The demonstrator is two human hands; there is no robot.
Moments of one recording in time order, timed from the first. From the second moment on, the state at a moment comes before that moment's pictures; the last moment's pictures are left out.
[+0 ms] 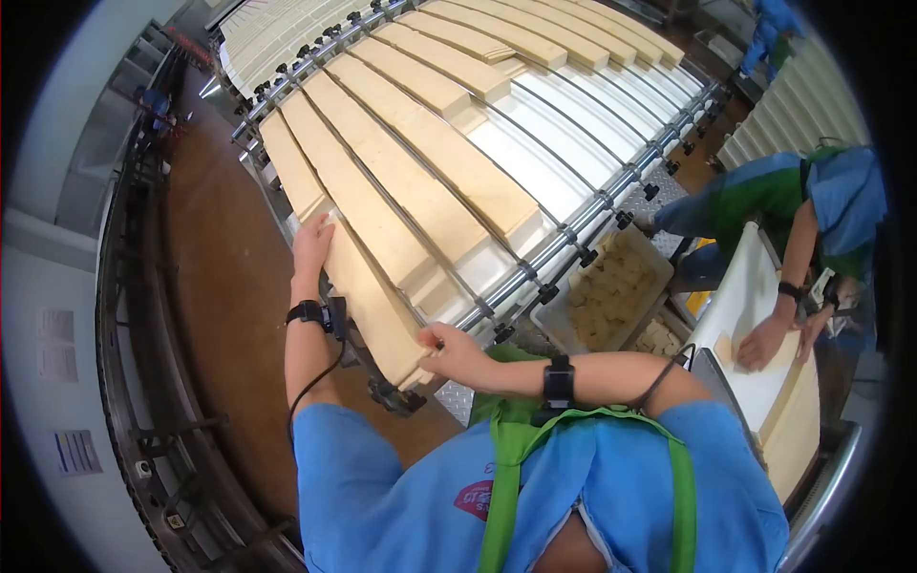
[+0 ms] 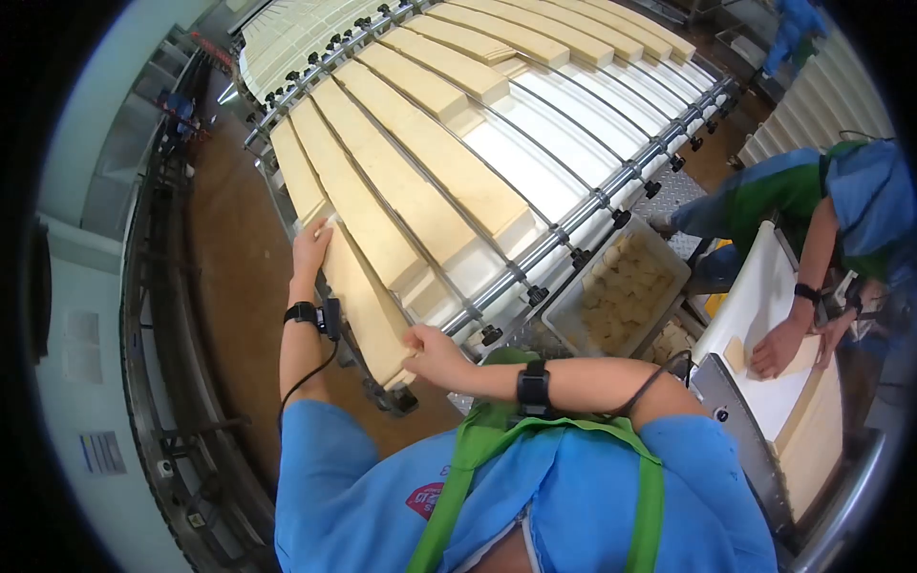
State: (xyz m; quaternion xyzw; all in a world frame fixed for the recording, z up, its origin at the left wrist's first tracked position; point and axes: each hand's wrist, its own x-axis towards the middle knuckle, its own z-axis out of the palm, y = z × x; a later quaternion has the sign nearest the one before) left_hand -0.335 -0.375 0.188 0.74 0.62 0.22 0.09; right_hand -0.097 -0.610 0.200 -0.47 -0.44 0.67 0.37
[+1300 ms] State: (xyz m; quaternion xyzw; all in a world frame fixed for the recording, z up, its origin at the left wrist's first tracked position) left_hand 0.463 -0.803 0.162 0.91 -0.20 0.10 0.36; right_hand 0.437 -1.101 0.134 -0.96 0.17 0.00 0.23
